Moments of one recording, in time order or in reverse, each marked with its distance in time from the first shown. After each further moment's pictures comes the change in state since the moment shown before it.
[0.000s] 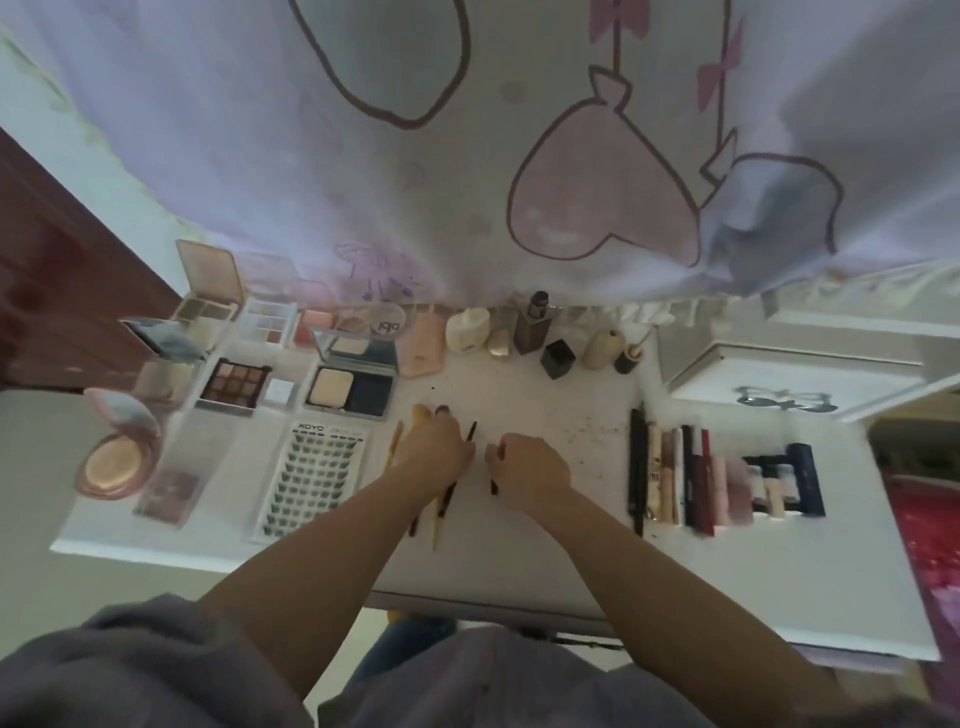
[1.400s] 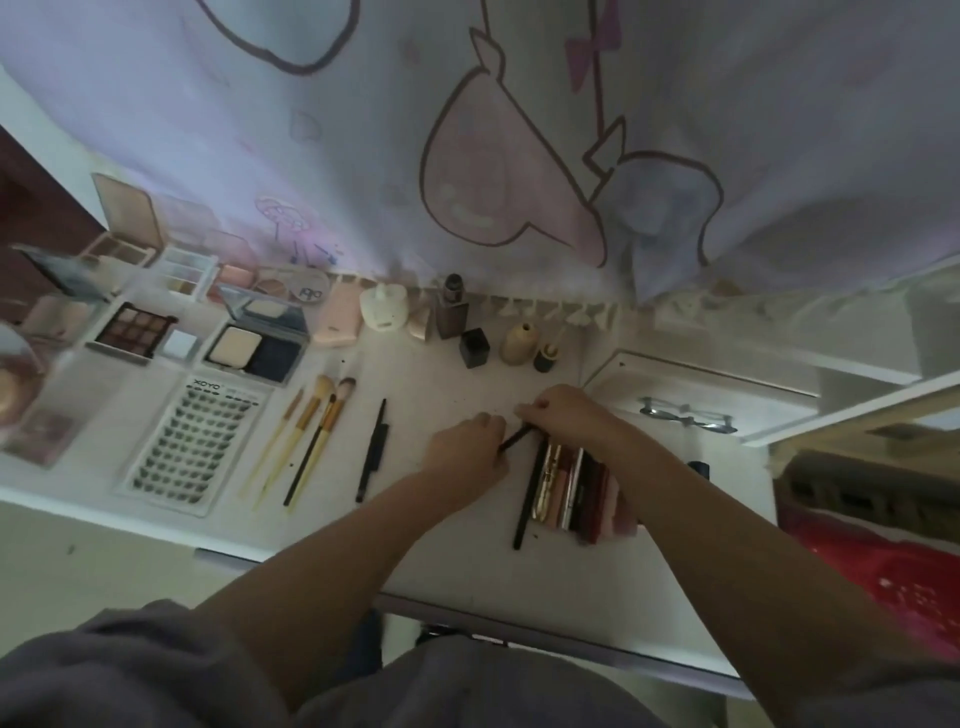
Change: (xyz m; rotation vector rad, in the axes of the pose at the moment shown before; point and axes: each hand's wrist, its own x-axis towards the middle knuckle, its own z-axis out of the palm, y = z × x) left_hand -0.044 0.141 0.034 -0.085 0.078 0.362; right_hand 0.029 0.134 -0.116 0.133 -0.191 -0.116
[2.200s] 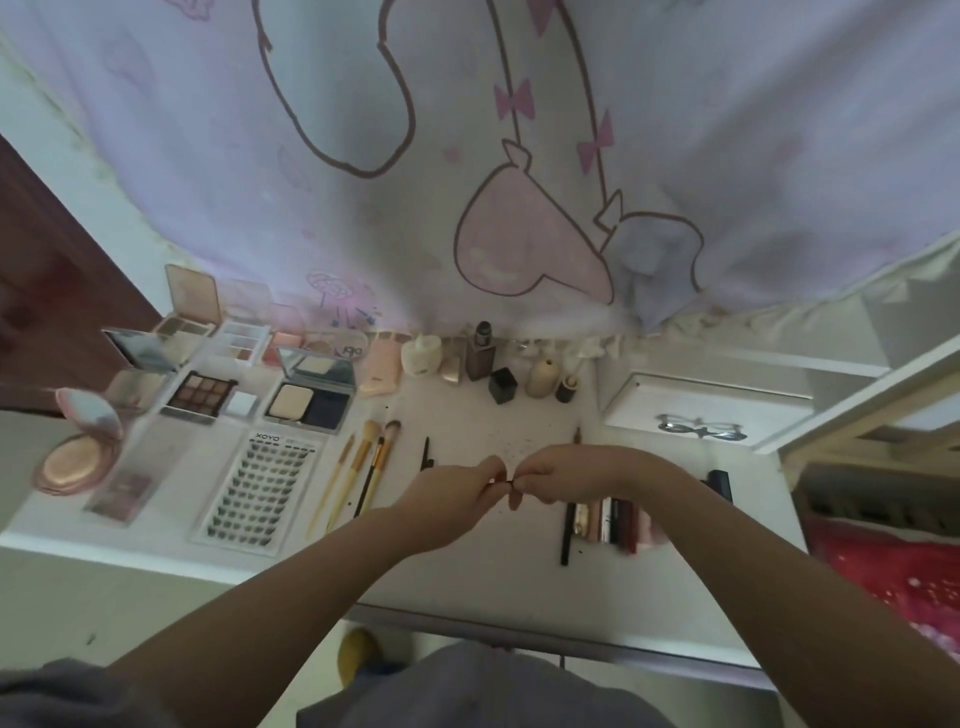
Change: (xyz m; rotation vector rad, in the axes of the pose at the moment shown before) left_hand -0.061 -0.061 -0.042 0.080 0.011 0.306; right_hand -0.071 -0.060 0.013 -0.194 -0.371 -0.239
